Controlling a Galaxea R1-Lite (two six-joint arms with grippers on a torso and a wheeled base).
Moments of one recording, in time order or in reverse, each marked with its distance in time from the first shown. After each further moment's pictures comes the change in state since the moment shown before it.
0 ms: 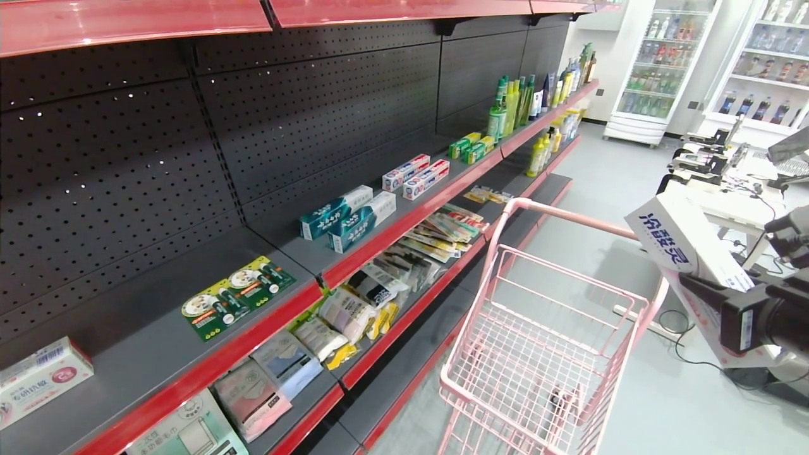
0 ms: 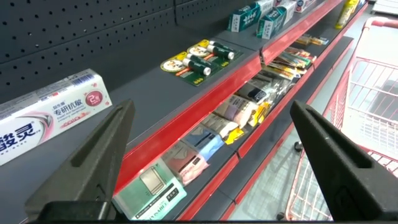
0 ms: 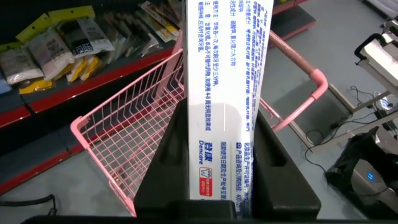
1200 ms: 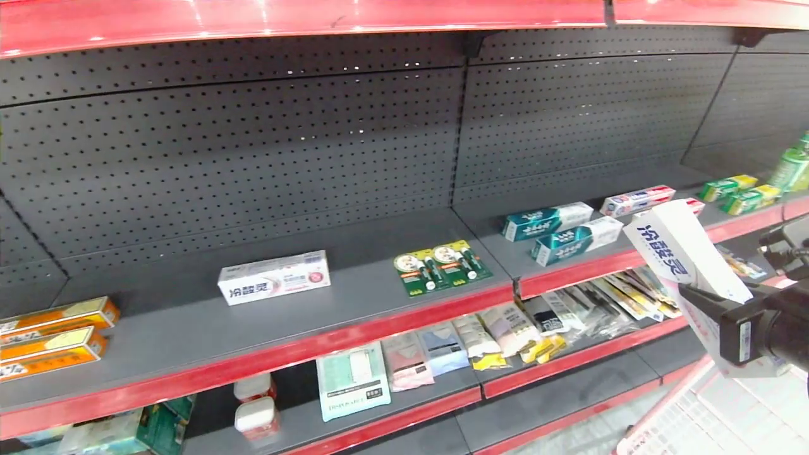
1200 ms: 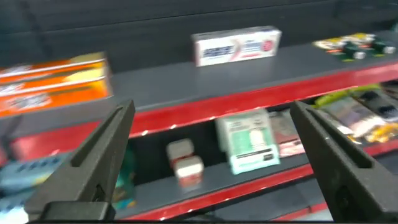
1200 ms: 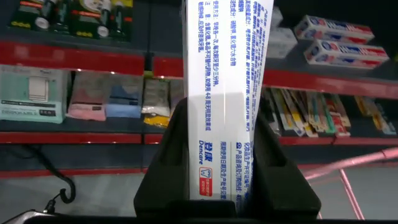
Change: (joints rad) left arm 0.000 0.000 0.000 0.000 0.000 0.000; right arm 0.001 -0.003 0.028 0.000 -0.004 -0.012
